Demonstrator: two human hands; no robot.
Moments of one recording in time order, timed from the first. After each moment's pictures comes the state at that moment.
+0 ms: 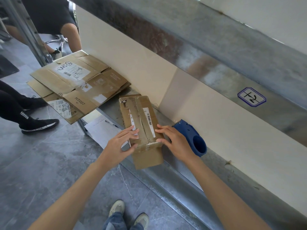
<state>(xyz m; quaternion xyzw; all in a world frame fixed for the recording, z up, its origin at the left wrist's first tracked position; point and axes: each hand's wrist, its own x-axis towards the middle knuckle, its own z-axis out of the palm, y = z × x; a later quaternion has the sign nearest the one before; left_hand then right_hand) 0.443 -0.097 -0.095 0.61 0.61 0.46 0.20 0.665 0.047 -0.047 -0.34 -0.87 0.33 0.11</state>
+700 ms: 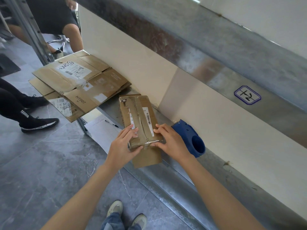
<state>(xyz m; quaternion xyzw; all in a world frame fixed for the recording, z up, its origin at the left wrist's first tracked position) 0.470 -0.093 -0.102 0.57 0.70 0.43 0.09 0.653 0.040 -0.049 -0.34 -0.90 0.25 0.09</state>
